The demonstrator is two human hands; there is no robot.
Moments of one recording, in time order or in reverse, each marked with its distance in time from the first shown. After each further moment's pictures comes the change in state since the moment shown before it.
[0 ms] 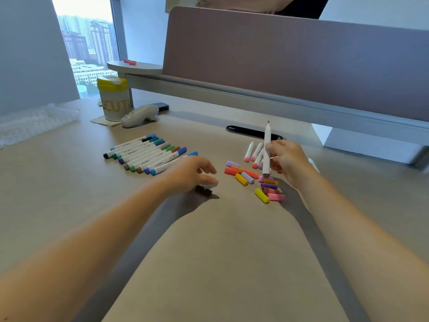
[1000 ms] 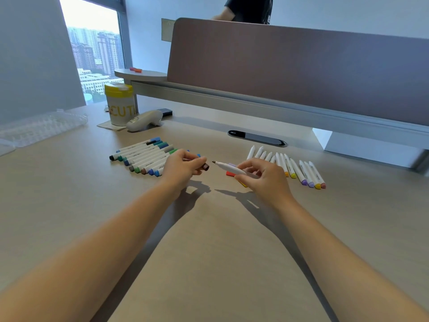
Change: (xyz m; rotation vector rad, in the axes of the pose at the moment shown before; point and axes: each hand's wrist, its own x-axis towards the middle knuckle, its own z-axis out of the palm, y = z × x) left_hand -0.007 0.001 0.007 -0.885 0.443 -0.236; right_hand -0.044 0.023 0.029 -0.440 -0.026 -0.486
